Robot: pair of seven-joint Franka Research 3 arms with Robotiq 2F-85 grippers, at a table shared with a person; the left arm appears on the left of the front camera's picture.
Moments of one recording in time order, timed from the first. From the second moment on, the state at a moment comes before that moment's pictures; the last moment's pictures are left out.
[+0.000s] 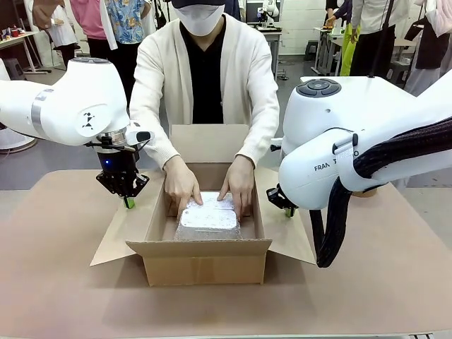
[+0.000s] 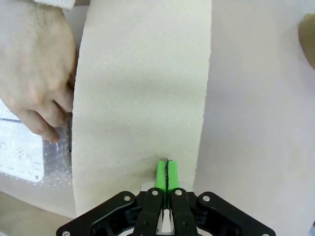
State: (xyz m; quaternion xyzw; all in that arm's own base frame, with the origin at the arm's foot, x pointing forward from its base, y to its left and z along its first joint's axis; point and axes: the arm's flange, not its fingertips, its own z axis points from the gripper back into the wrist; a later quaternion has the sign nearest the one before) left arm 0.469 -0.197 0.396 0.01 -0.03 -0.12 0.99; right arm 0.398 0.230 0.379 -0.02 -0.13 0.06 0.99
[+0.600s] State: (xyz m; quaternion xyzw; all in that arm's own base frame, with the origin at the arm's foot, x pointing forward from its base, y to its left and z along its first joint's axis) left arm 0.469 -0.197 0.396 0.01 -0.03 -0.12 0.99; right arm 0.398 0.230 0.379 -0.02 -0.13 0.06 0.99
